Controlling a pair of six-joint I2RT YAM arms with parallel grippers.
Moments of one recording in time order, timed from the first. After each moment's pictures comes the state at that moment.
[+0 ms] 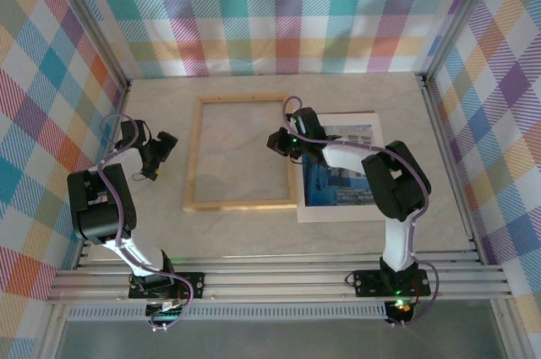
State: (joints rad) left arm 0.24 1.68 0.93 -0.24 0.19 -0.80; right arm 0.57 1.94 1.19 0.12 -0.42 0.91
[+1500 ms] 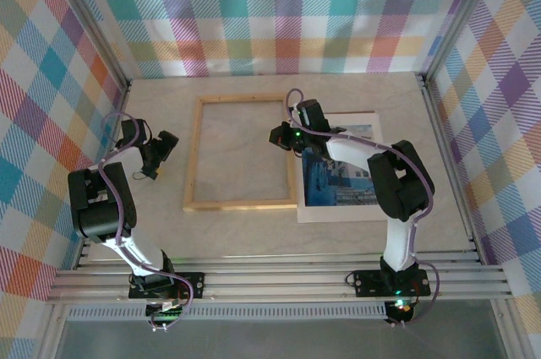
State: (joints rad) left arm 0.24 1.69 0.95 -0.24 0.20 -0.78; right arm 0.54 1.93 1.26 0.02 -0.49 0.82
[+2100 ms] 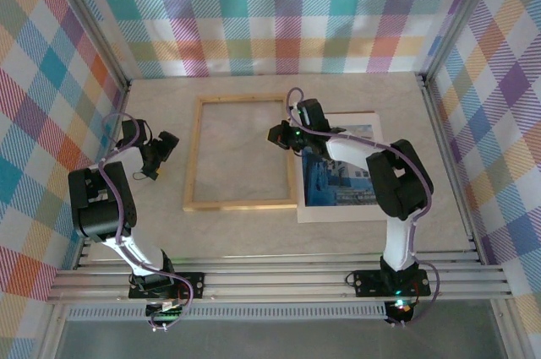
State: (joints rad) left arm 0.24 1.70 0.95 -0.24 0.21 -0.78; right arm 0.54 1.95 1.26 0.08 -0.54 0.86
